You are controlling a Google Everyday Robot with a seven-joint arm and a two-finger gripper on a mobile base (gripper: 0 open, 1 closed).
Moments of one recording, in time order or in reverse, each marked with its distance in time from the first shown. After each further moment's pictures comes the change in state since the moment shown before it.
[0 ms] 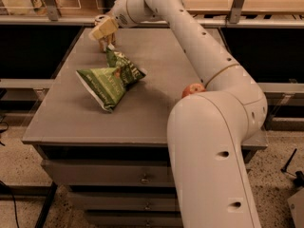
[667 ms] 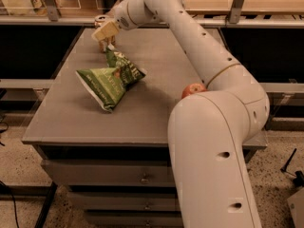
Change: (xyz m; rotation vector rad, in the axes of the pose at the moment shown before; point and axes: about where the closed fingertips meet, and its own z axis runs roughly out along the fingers) arm 0.015 -0.003 -0.001 0.015 0.039 -0.001
